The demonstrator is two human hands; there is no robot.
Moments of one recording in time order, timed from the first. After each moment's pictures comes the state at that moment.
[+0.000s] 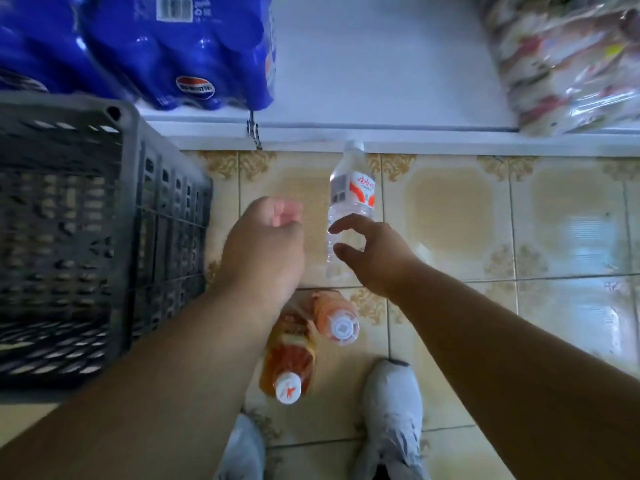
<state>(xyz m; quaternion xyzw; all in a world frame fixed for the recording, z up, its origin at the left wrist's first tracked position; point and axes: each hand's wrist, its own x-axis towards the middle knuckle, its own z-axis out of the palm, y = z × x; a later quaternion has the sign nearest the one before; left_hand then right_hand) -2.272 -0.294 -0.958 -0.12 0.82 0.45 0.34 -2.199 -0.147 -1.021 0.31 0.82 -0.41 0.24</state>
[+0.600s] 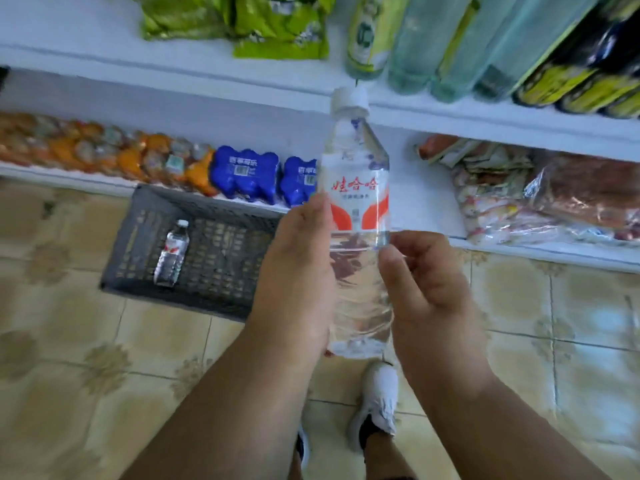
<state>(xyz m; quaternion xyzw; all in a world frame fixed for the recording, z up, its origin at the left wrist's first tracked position) -2.265 -0.359 -0.534 -0.20 0.58 0.73 0.28 -2.190 -0.258 -0.538 0.27 0.71 -0.64 -0.08</state>
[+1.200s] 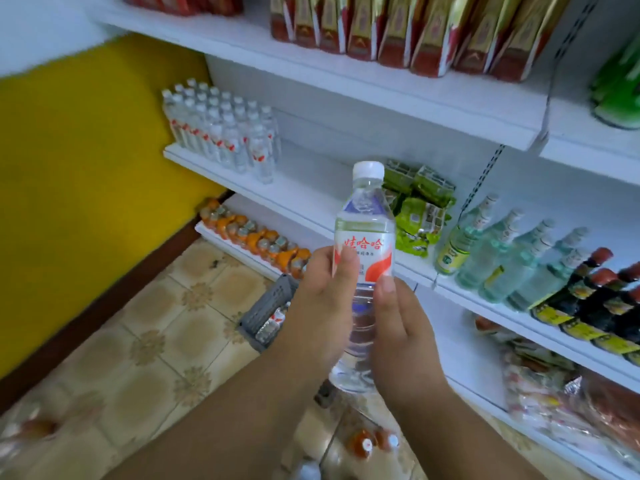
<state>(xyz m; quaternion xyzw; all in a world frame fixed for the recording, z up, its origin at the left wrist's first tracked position) -2.205 -0.500 -0.222 -0.09 0.73 0.68 0.04 -2.186 -0.400 -0.246 0.06 0.72 -0.69 0.01</state>
